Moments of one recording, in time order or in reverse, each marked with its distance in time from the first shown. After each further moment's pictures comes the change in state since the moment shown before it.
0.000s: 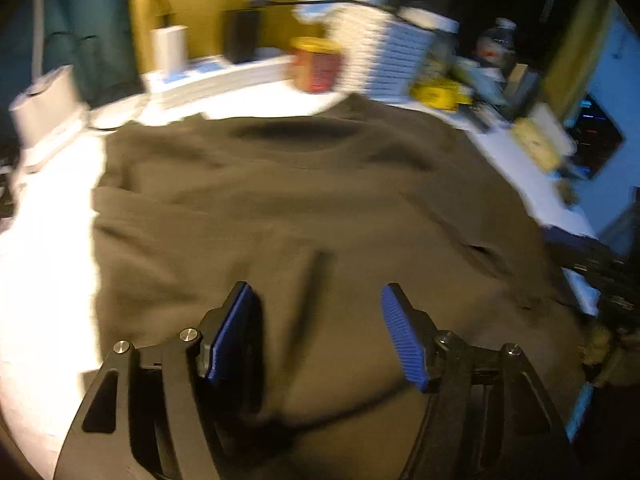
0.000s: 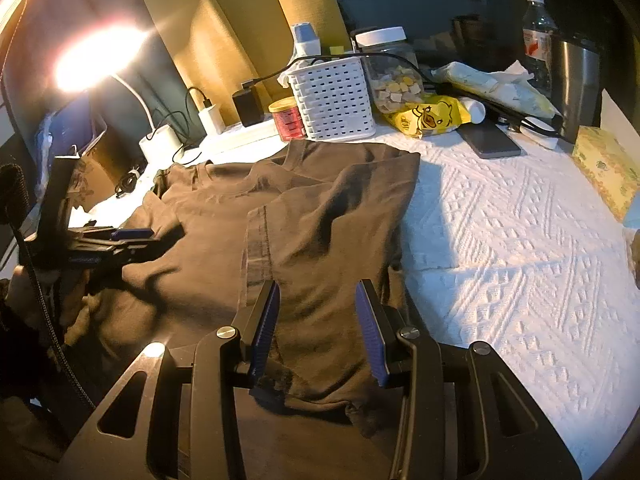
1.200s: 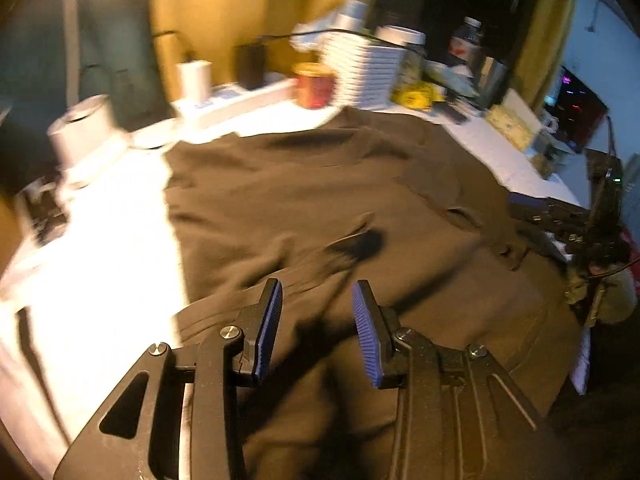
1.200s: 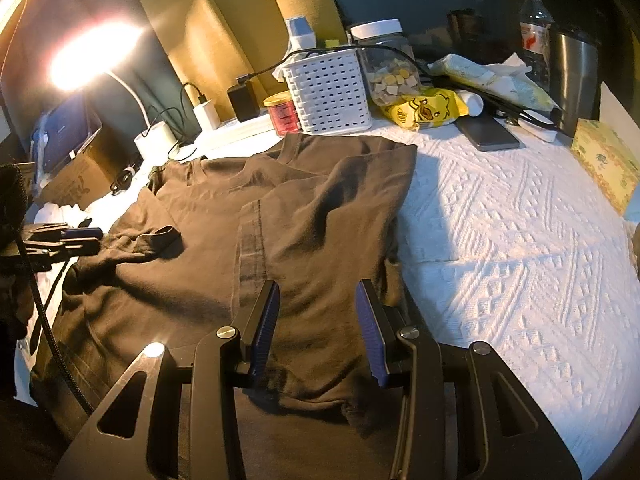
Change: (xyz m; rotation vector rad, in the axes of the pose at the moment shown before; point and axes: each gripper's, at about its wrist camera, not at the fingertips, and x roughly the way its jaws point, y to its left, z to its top) left arm -0.075 0.025 -0.034 0.084 -0.042 0.109; right arm 0.005 0.000 -0.004 0.006 0.012 -0.009
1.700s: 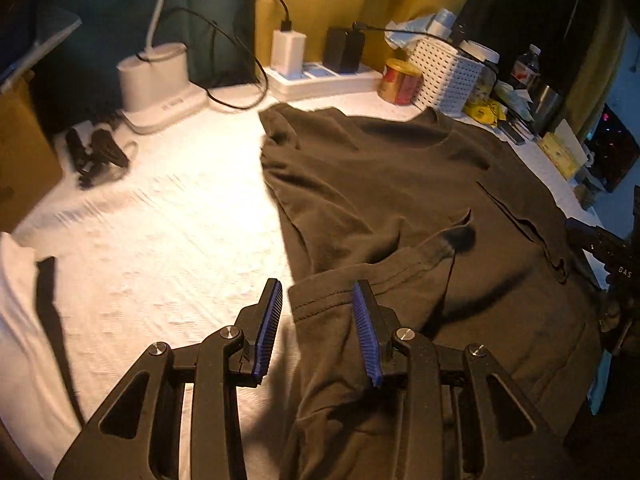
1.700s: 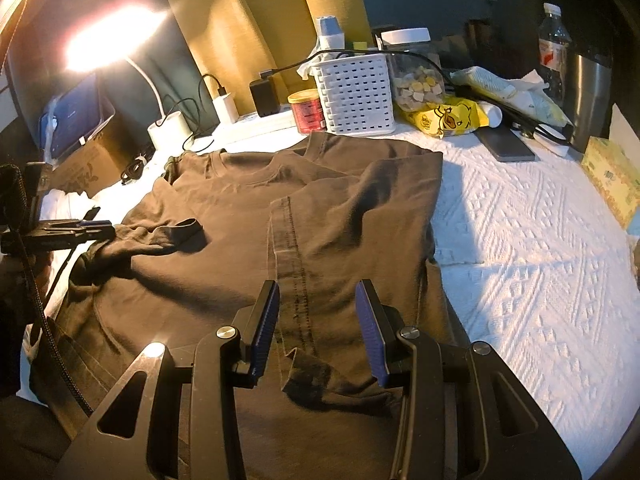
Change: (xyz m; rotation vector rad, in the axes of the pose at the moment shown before) left arm 0.017 0.058 -0.018 -0.135 0.002 0.042; right arm 0.000 0.028 -0.001 -0.046 0.005 -0.003
